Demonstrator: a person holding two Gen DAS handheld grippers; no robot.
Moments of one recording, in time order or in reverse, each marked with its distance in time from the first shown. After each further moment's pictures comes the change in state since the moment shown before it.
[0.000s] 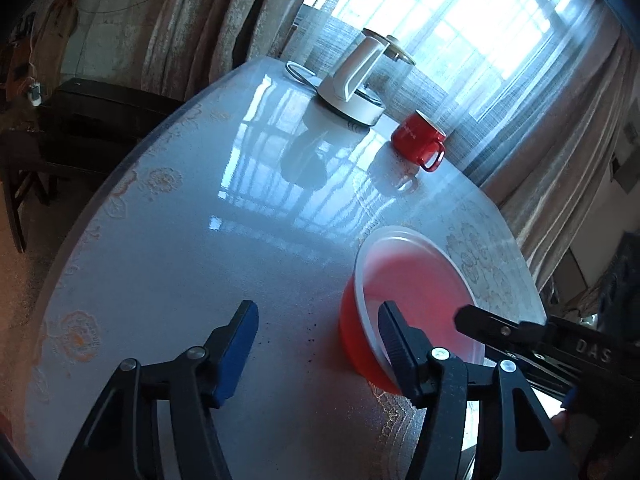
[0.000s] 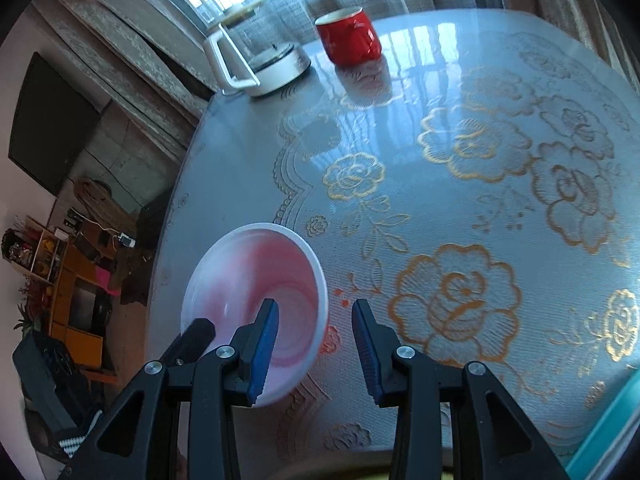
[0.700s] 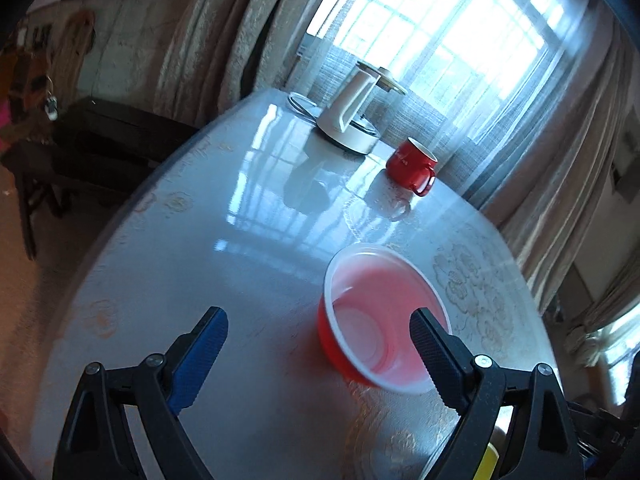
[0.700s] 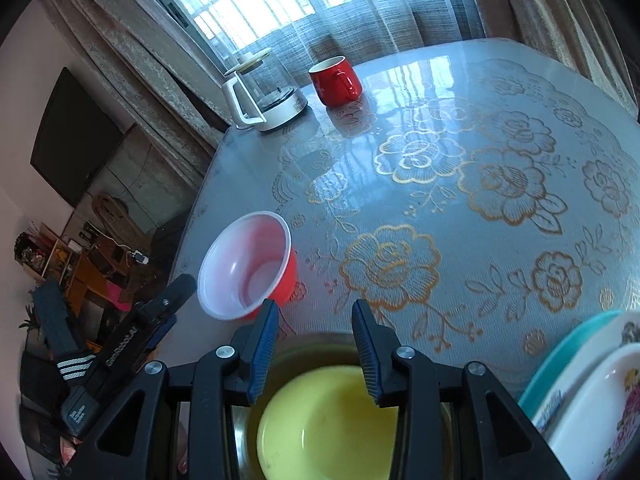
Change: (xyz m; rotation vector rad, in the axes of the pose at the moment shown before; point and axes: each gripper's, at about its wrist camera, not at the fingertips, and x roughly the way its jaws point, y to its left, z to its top) left arm -0.030 -0.017 -0.008 -0.012 -0.101 0.016; right arm -0.082 -0.030 -0.050 -0.029 -0.145 0.033
